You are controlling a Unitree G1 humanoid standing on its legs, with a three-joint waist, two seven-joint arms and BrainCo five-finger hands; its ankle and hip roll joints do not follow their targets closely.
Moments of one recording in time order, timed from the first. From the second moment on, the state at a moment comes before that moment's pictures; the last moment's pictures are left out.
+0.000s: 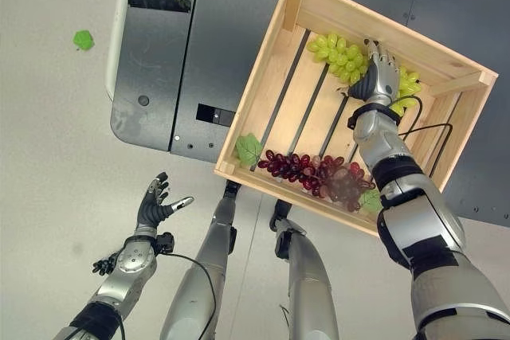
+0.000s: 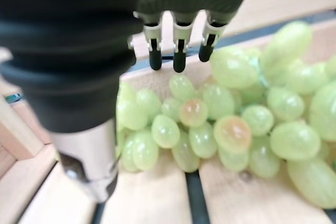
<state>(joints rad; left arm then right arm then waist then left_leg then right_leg) -0.16 0.44 -0.29 0.44 -0.34 -0.27 0.33 -1.21 -0.56 0.45 1.10 -0.22 0.04 -0.44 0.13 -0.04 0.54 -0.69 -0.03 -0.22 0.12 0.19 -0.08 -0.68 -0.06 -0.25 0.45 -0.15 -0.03</state>
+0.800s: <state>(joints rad) -0.16 0.43 -0.29 0.46 -0.38 -0.25 0.28 -1.30 -0.59 0.51 1.19 -0.16 0.04 -0.29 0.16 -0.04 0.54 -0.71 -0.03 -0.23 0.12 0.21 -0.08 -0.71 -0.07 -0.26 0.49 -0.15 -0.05</state>
